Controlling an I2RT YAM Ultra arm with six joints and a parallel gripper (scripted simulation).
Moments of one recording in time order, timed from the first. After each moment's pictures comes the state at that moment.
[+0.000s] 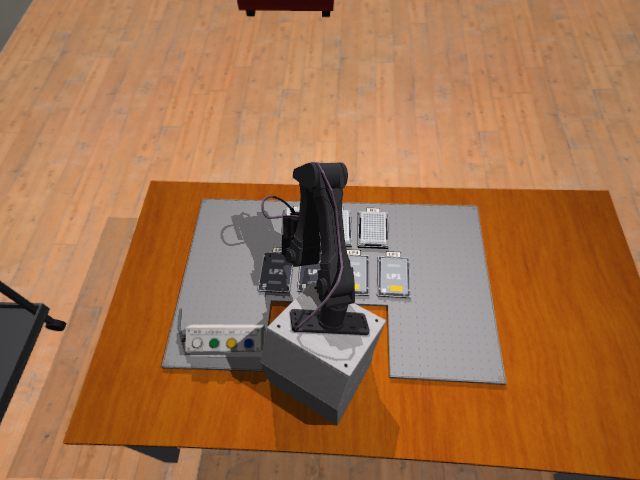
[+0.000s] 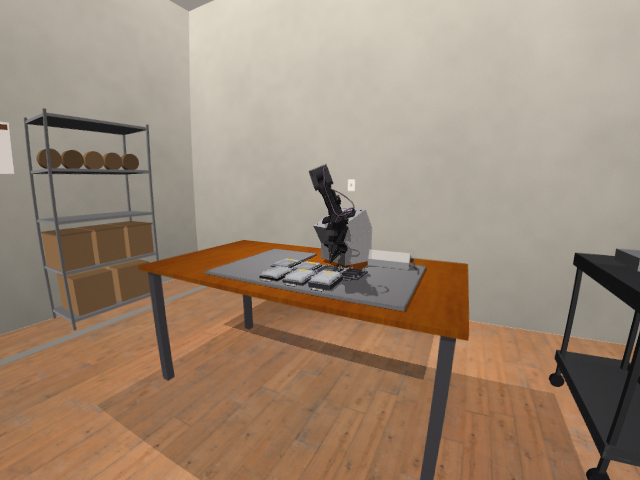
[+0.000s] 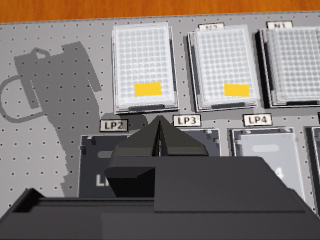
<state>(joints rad) 0.30 2.25 0.47 1.30 0.57 0.06</state>
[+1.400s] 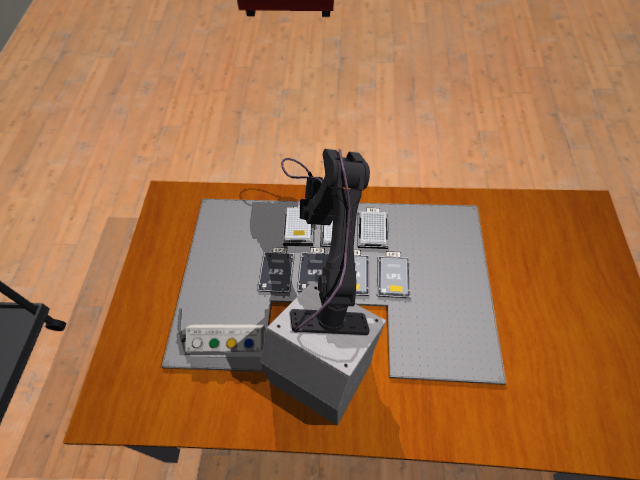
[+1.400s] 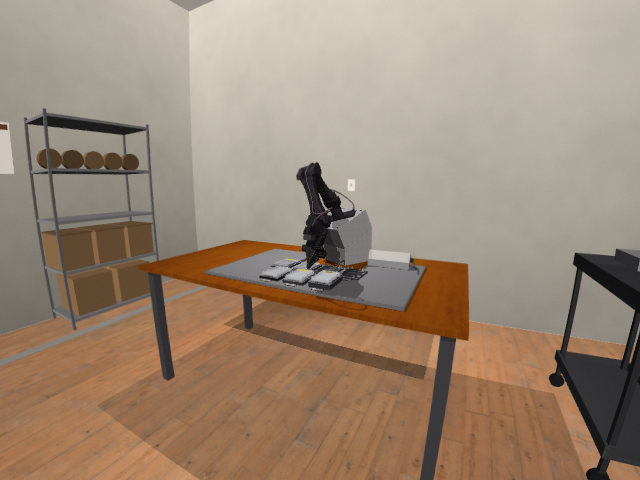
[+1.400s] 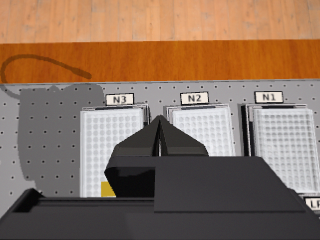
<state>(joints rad) 0.05 2.12 0.90 0.76 0.33 -0.07</state>
